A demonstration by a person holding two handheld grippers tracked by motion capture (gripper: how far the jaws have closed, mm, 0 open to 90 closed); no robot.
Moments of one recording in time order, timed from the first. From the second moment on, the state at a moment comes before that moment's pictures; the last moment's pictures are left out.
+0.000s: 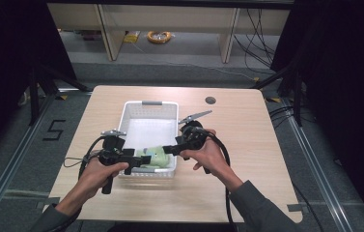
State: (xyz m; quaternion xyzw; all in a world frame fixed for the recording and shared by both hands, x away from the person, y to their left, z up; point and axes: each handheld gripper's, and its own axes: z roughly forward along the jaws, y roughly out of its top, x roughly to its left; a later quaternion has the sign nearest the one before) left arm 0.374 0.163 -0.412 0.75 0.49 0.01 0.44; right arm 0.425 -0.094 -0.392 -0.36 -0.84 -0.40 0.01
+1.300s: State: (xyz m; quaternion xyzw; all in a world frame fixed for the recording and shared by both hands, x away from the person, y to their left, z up) left arm 0.322 0.124 -0.426 0.78 0.42 -0.01 0.47; right arm 0.357 -0.175 -0.406 -0.35 -0.83 -0.43 -0.04
